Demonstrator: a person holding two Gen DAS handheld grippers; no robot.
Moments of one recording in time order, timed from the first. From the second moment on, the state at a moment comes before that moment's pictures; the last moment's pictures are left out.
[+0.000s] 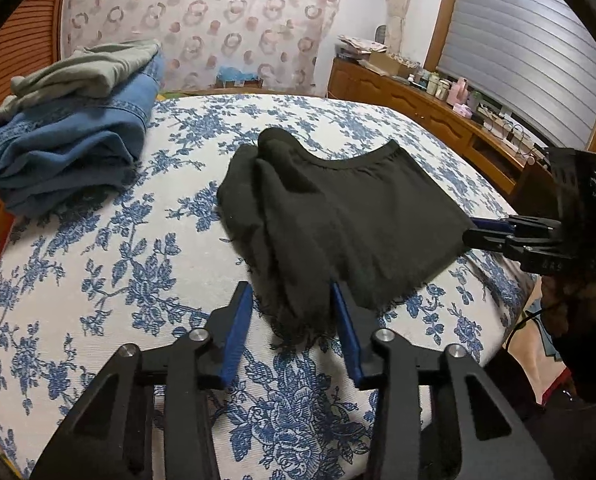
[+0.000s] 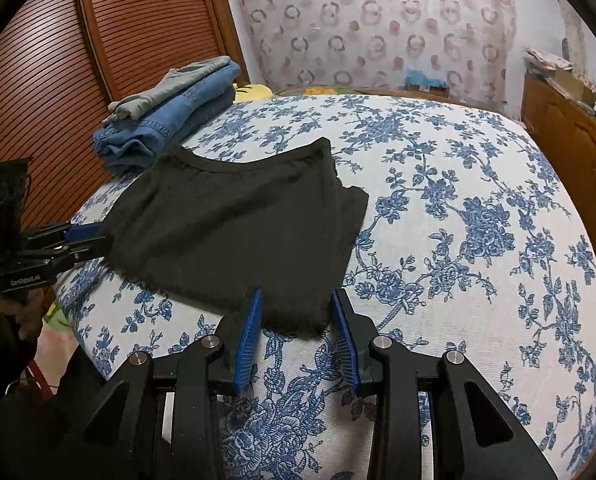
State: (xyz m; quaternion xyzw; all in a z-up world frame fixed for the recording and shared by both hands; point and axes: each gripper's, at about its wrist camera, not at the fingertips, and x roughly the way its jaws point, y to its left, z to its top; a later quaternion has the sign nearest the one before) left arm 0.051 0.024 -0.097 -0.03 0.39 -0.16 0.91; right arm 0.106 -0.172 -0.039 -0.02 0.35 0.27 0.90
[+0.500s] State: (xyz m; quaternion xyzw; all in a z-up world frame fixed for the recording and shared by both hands) left arm 0.037 0.020 -0.071 -0.03 0.35 -0.16 0.92; right arm 0.090 -0.177 -0.028 -0.03 0.32 0.28 0.90
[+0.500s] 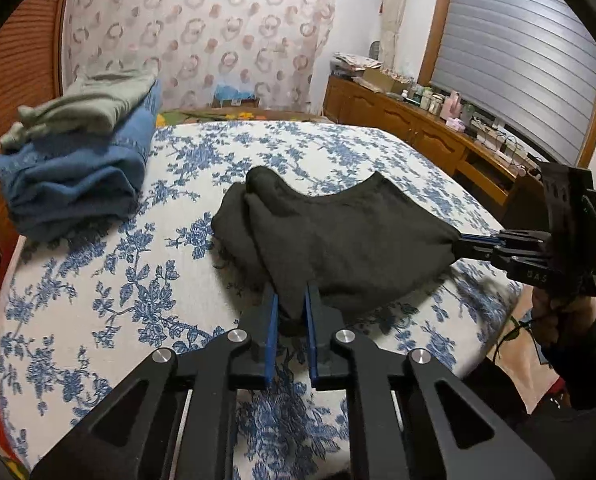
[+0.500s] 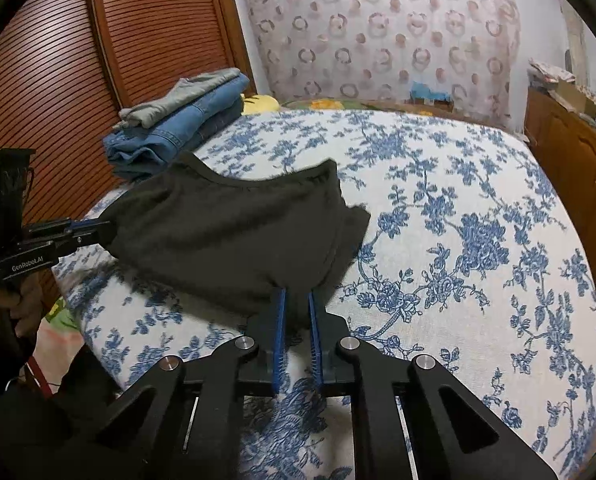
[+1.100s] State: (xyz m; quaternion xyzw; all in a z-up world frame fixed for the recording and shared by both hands) left arm -0.002 0.013 -0.074 0.00 0.37 -0.17 0.91; right arm 0.042 -0.188 -0.021 -0.04 0.33 0.29 0.90
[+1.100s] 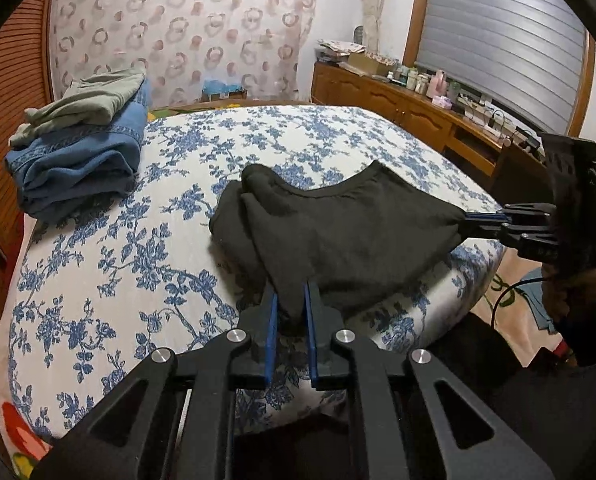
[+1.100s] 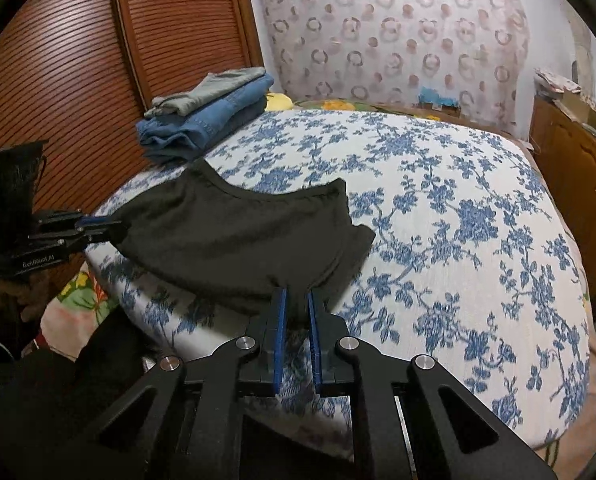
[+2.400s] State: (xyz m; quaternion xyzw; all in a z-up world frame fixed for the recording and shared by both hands) left arm 0.054 0.017 -0.071 -0.01 0.36 -0.14 0.92; right arm 0.085 -0.173 -0.015 -0.06 0.31 0.25 0.92
